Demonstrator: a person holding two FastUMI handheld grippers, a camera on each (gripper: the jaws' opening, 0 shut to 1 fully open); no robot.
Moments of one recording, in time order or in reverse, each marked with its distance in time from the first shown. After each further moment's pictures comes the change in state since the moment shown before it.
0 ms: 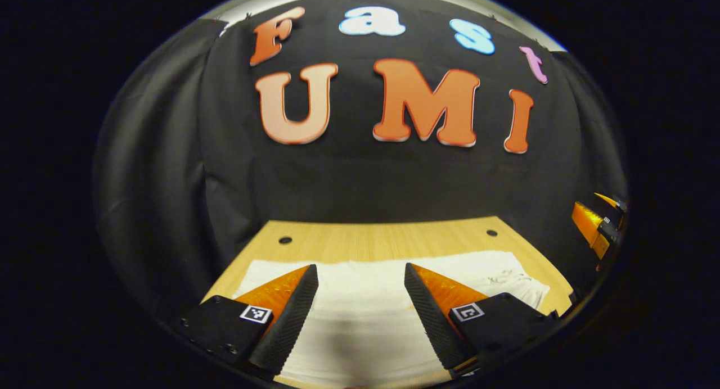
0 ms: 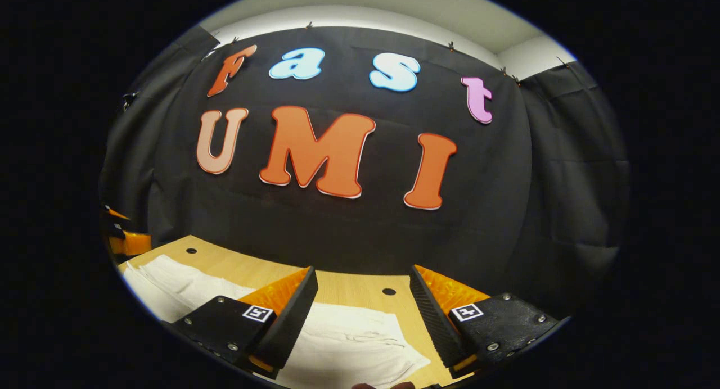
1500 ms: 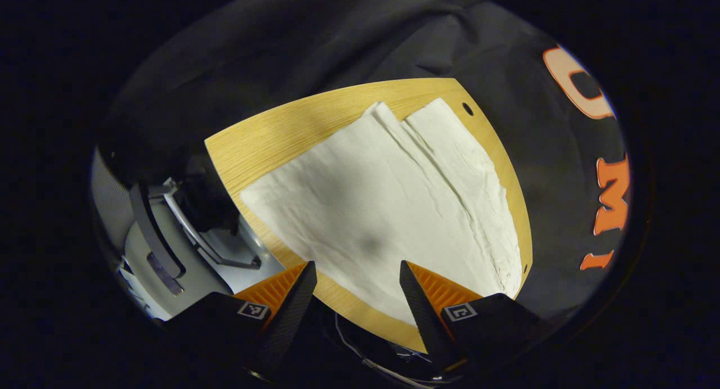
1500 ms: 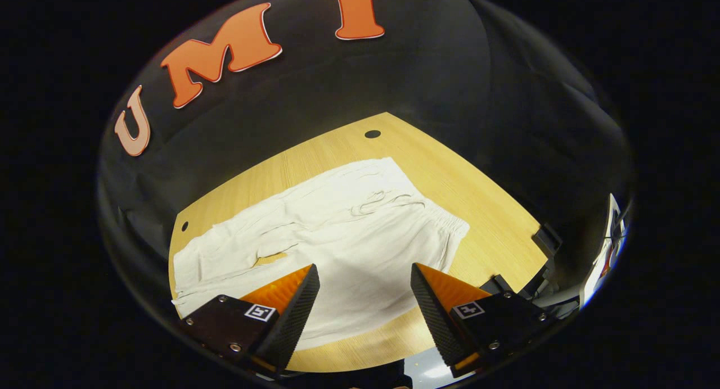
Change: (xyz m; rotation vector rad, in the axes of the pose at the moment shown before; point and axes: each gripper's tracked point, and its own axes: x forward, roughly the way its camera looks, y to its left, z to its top) left arm -0.064 0.261 -0.279 -1.011 0.635 0.269; right arm -0.027 0.015 -0.190 0.425 0.822 -0.101
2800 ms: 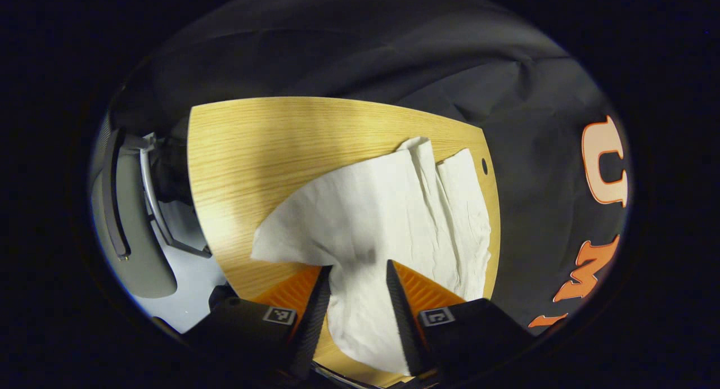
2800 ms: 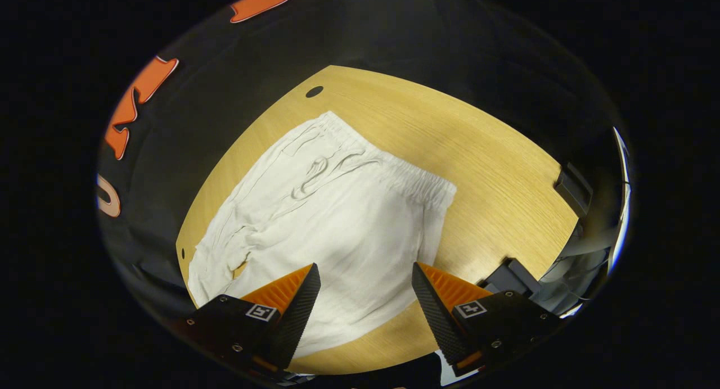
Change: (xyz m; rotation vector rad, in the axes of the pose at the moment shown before) left arm 0.059 -0.018 0.052 -0.235 -0.111 -0.138; right arm 0.076 -0.077 -0.026 0.278 0.247 -0.003
